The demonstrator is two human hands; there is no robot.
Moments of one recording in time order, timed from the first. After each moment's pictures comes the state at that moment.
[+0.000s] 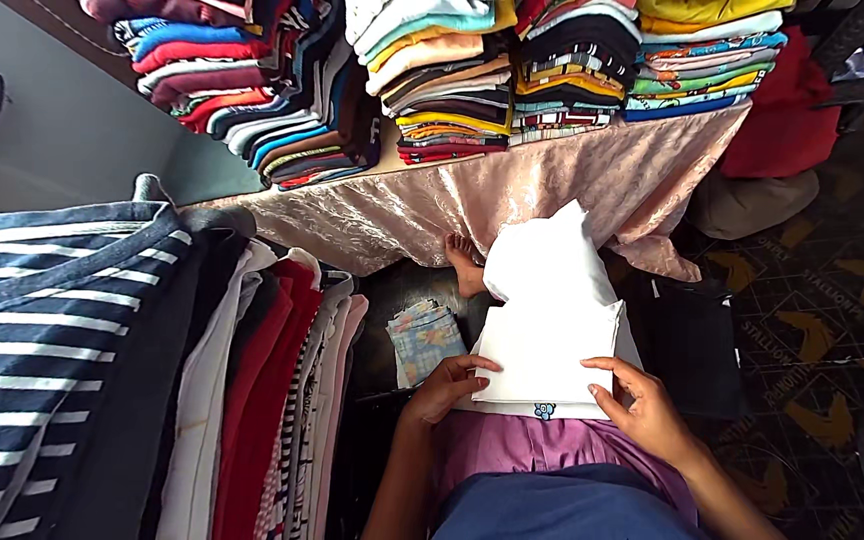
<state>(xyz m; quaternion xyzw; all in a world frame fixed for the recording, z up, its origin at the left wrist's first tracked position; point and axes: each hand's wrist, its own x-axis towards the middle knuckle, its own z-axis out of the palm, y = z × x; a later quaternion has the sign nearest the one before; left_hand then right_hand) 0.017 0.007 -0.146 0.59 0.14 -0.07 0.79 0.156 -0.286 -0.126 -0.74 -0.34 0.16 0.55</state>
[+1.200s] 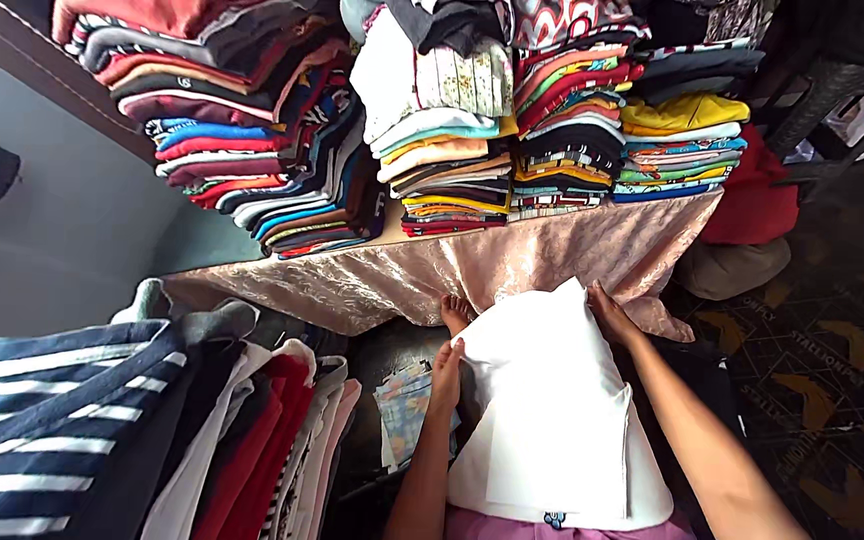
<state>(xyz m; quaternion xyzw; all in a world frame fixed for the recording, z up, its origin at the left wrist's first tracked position) 0.156 0.068 -0.220 0.57 0.31 0.24 0.73 0.399 -0.168 -0.198 -0.73 -0.17 0.30 0.59</state>
